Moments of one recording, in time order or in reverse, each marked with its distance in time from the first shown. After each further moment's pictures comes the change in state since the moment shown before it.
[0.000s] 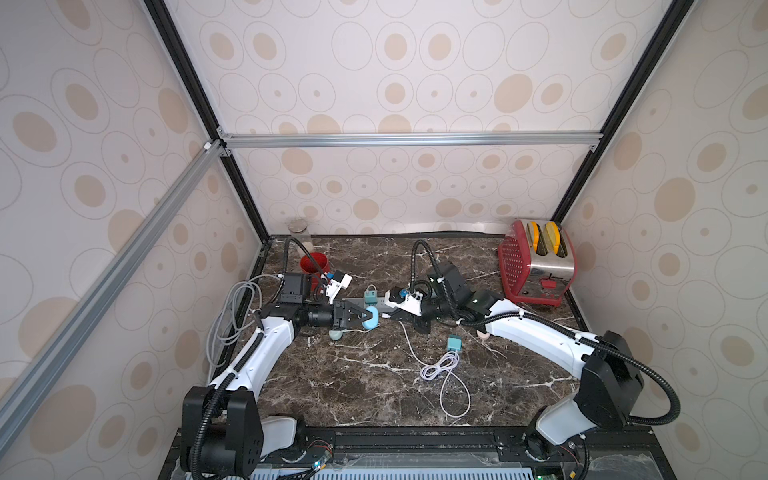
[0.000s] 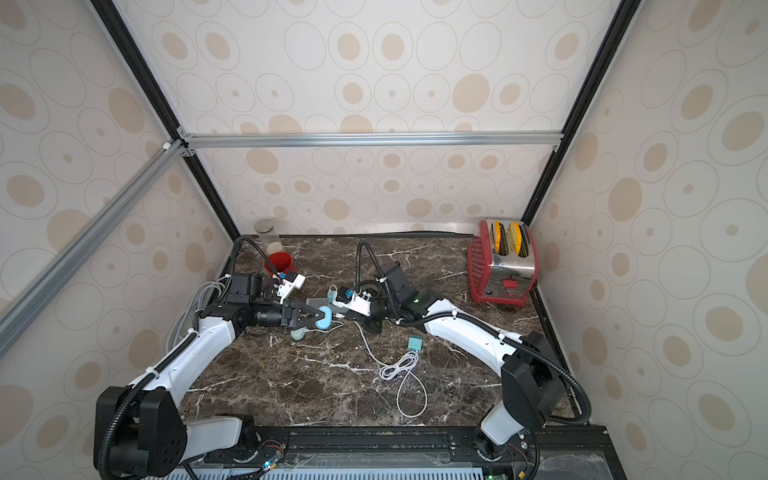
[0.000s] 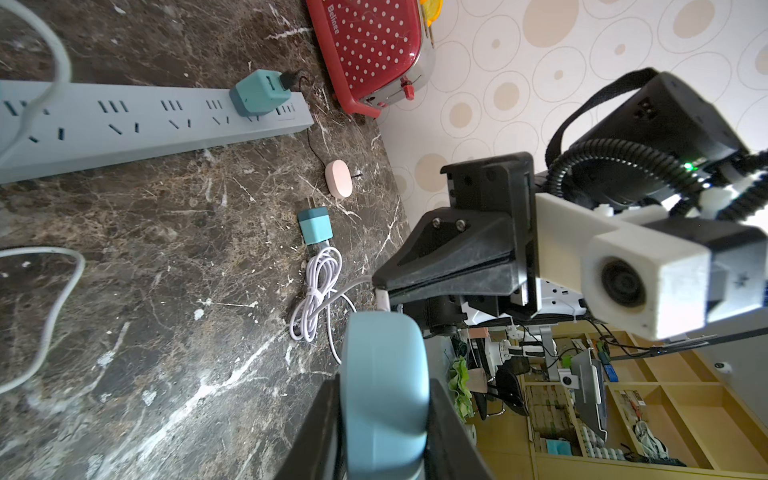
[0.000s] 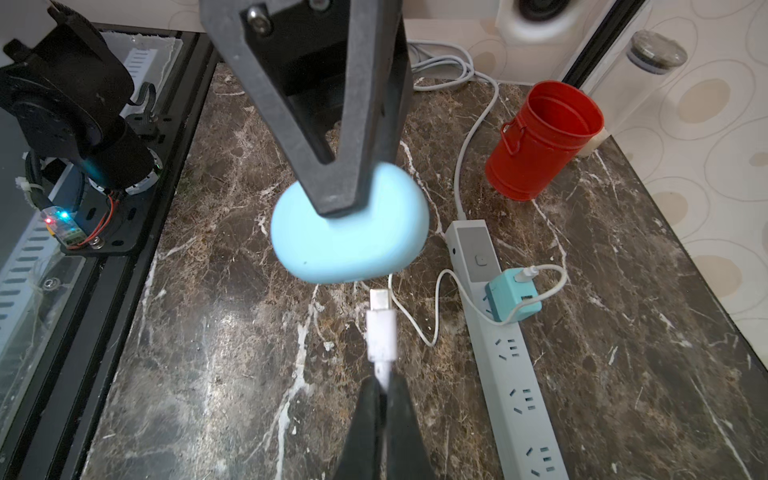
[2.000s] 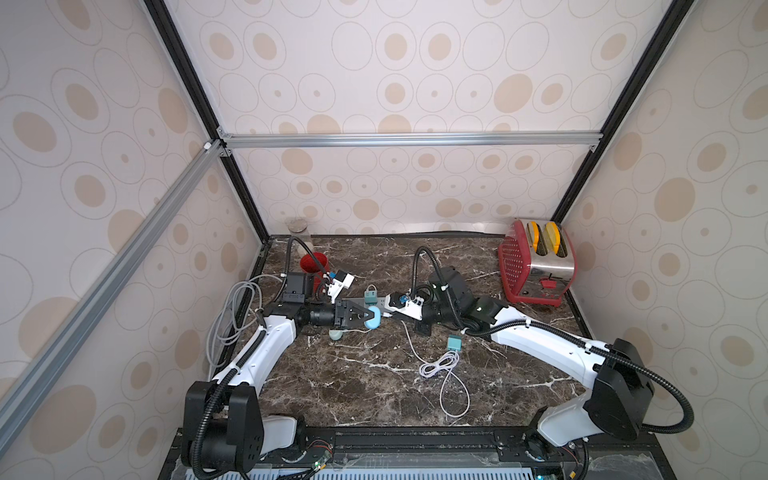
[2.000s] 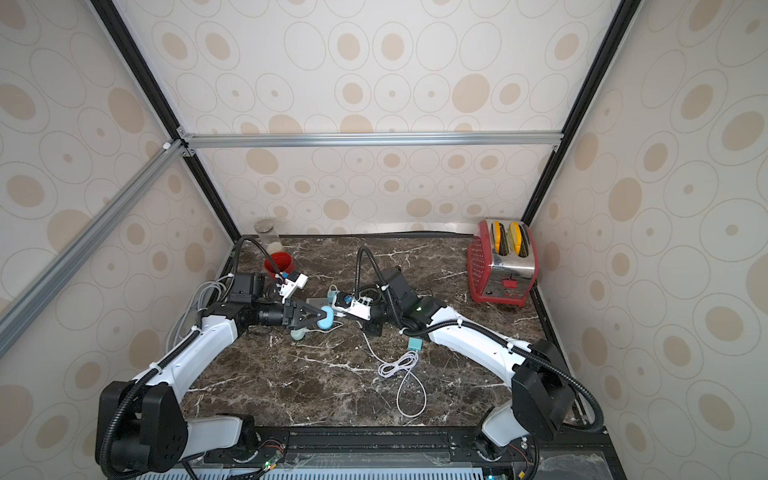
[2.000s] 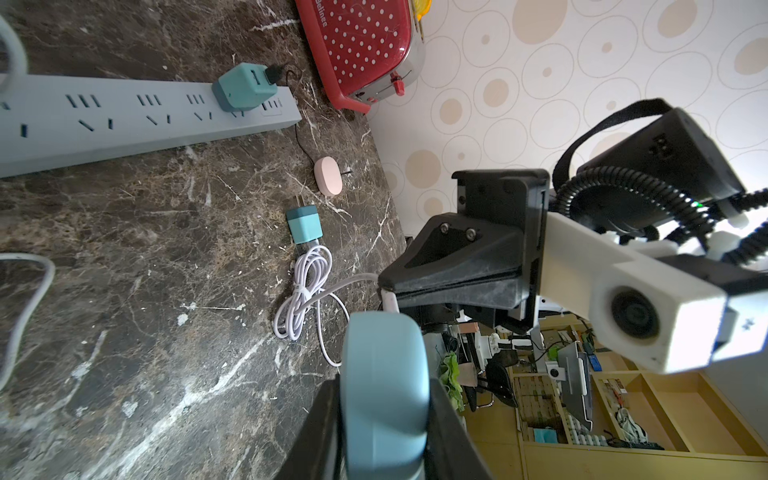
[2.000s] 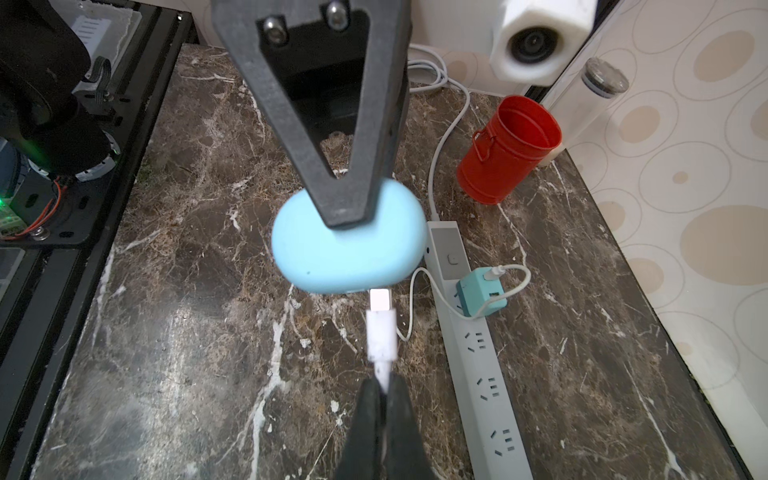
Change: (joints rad) left arm -0.009 0.022 -0.001 0.035 0.025 -0.024; right arm 0.044 -0.065 -0.050 0.051 0.125 -0.023
